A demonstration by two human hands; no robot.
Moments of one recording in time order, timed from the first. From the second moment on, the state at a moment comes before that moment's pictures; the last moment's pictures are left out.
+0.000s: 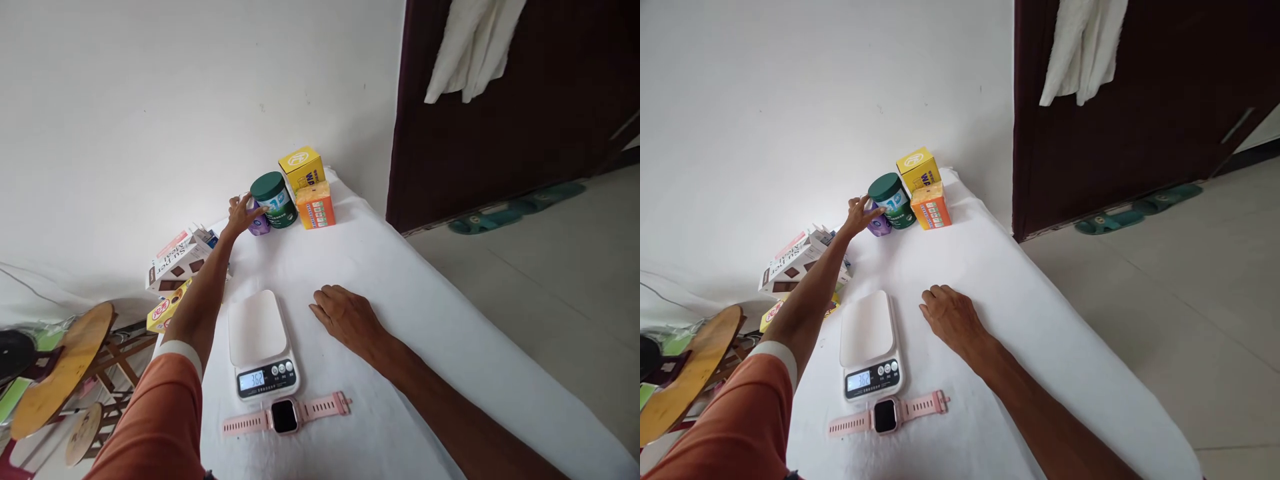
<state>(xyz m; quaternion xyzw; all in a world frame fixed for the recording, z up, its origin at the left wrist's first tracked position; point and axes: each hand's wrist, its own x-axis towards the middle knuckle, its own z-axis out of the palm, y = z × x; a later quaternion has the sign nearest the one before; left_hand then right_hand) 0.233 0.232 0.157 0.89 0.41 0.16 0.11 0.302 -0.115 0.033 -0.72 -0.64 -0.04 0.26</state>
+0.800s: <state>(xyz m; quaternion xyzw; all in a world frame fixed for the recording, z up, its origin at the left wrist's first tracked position) 0.063 0.028 0.195 0.88 0.34 0.32 0.07 0.301 -0.117 0.047 -0.74 -0.63 0.04 0.23</state>
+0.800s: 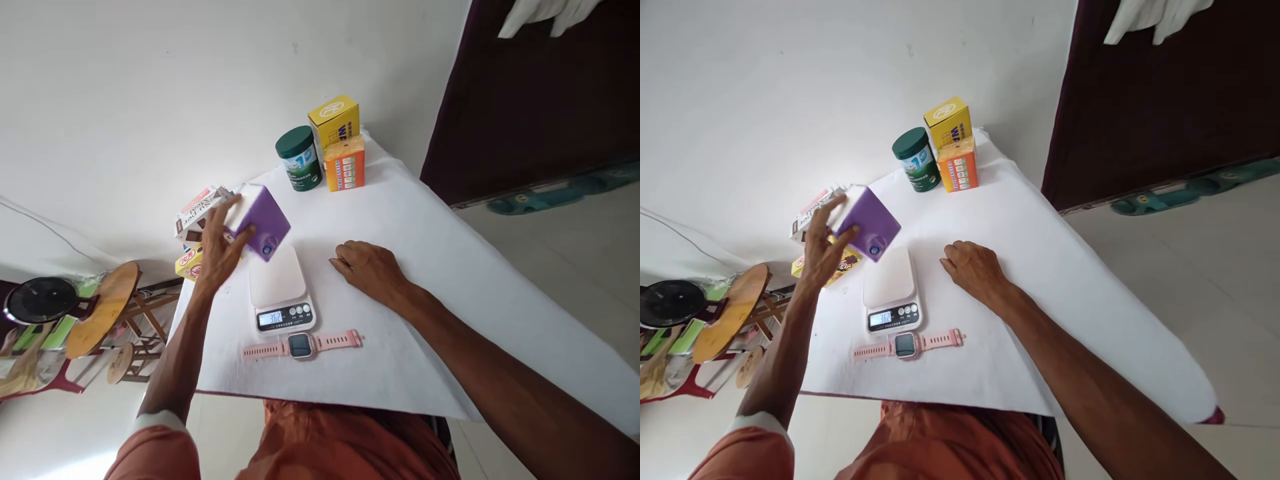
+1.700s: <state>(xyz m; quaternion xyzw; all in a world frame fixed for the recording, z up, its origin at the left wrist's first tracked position) -0.056 -0.022 0.139 0.73 0.50 0.47 0.05 0.303 -0.120 0.045 -0.72 -0.64 0.05 0.26</state>
